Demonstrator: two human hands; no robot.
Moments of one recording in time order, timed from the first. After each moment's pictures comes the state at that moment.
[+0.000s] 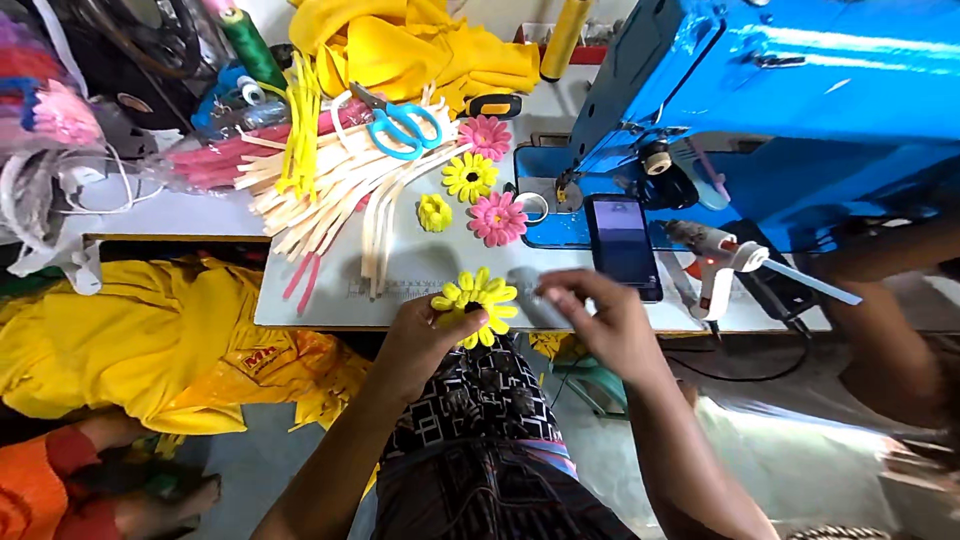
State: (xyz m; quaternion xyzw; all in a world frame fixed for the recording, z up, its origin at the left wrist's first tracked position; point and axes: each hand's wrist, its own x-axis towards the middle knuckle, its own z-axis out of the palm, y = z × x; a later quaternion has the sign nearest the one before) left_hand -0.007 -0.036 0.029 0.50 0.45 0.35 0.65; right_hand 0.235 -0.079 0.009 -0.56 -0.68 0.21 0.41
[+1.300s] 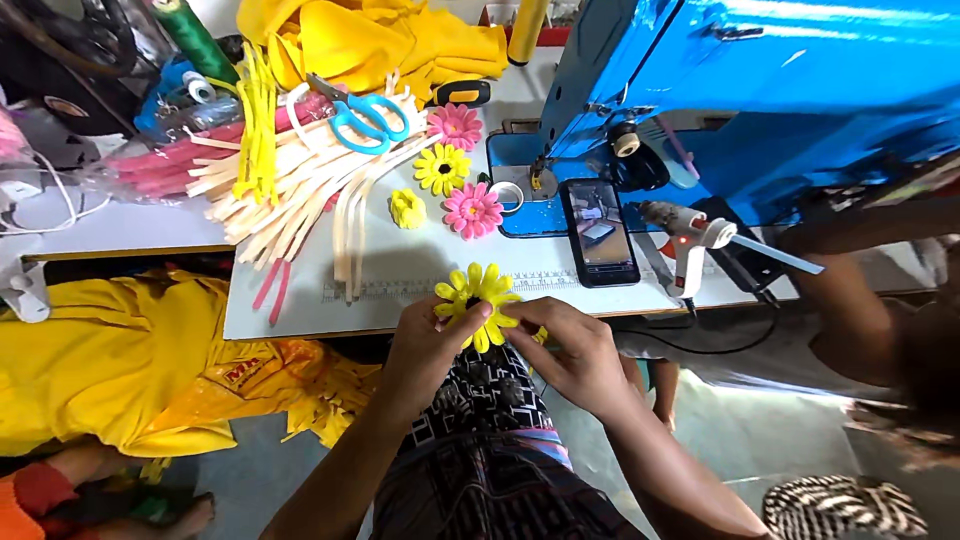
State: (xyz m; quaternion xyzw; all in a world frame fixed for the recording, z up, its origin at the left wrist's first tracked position) left_hand 0.017 -0.047 0.023 0.50 0.44 0.38 0.65; right_hand 0.202 -0.103 0.001 -0.47 -0.74 0.09 0.47
